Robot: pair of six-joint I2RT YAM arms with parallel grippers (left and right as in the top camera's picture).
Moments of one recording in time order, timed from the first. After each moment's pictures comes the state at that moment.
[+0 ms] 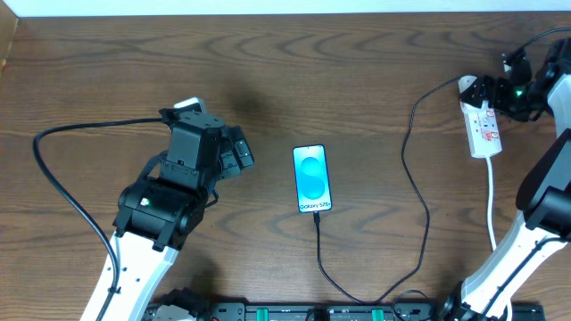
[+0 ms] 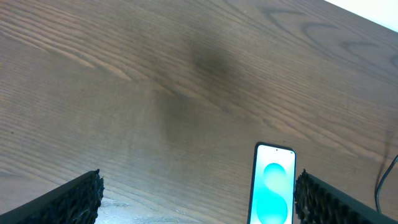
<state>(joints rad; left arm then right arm) -0.36 1.09 1.10 -0.87 -0.22 -0.61 -0.40 2.21 1.75 -0.86 -0.47 -0.16</state>
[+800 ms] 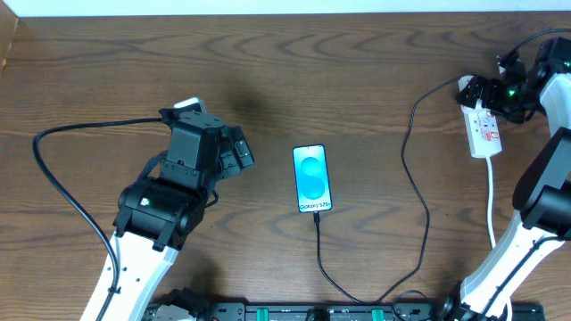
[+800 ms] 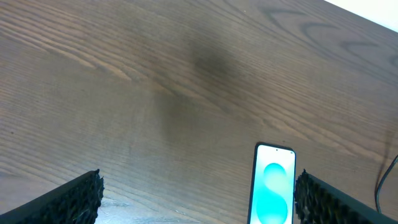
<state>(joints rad) -0.36 1.09 1.10 -0.87 -0.22 -0.61 -0.38 2.21 1.73 -0.83 -0.41 -0.09</state>
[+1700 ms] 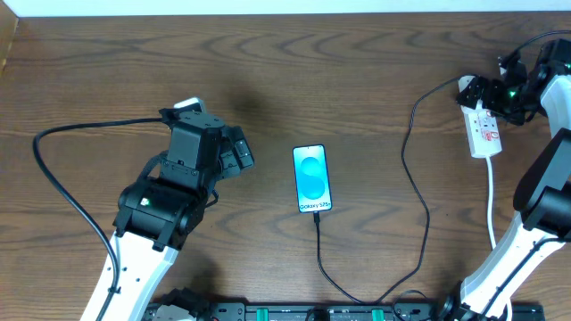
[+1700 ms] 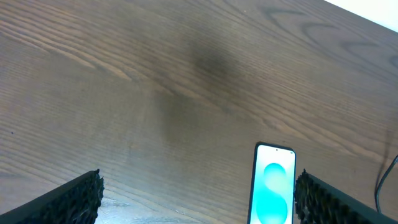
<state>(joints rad) -0.36 1.09 1.10 -0.87 -0.22 -0.61 -0.38 2.20 1.72 -0.84 -0.43 -0.08</state>
